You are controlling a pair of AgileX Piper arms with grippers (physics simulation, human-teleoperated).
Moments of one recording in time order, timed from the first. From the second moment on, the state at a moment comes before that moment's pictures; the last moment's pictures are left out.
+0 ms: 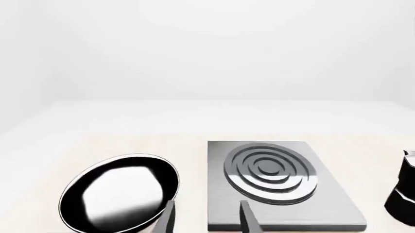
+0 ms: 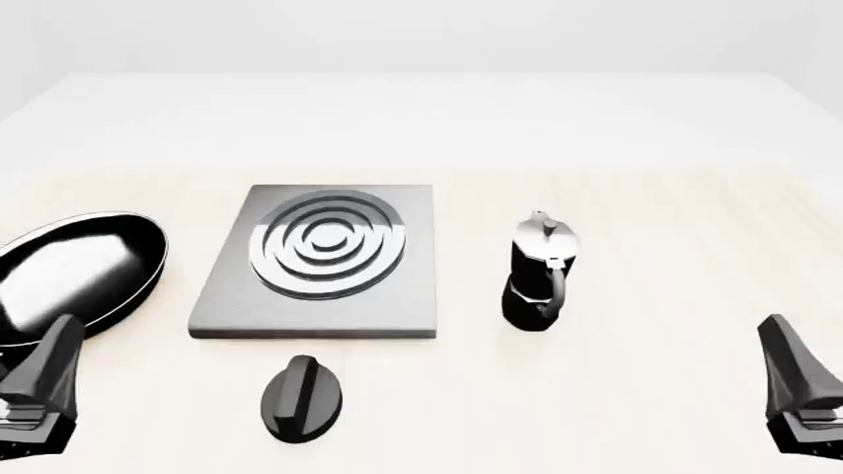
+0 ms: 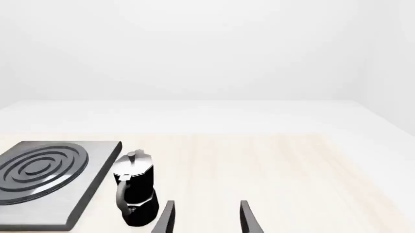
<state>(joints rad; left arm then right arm) 0.00 0.00 0.00 0.00 -0.01 0.00 0.00 0.00 0.00 0.00</state>
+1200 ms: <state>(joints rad) -0.32 0.43 0.00 -0.13 -0.02 0.00 0.01 0.00 0.00 0.00</state>
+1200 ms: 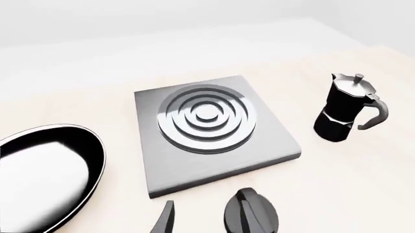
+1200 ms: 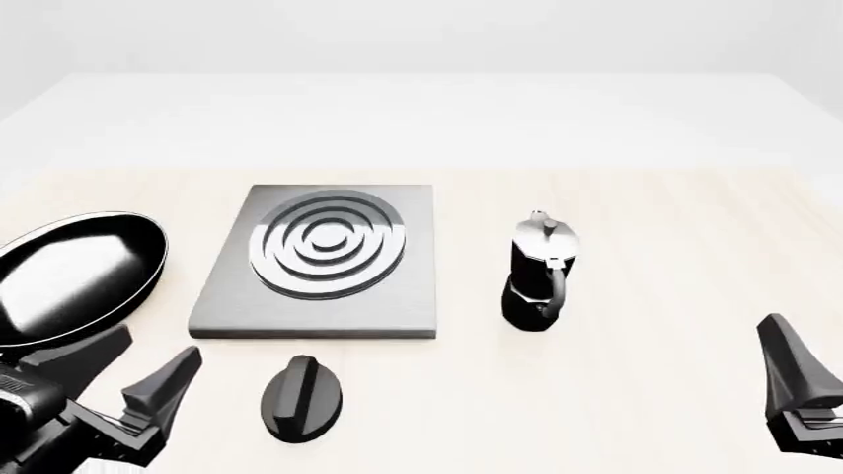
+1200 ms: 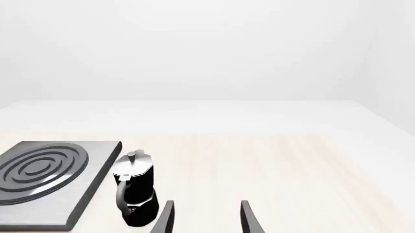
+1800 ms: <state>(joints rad) -0.44 0.71 0.00 -0.30 -0.10 0.00 0.01 0.00 0.00 0.00</state>
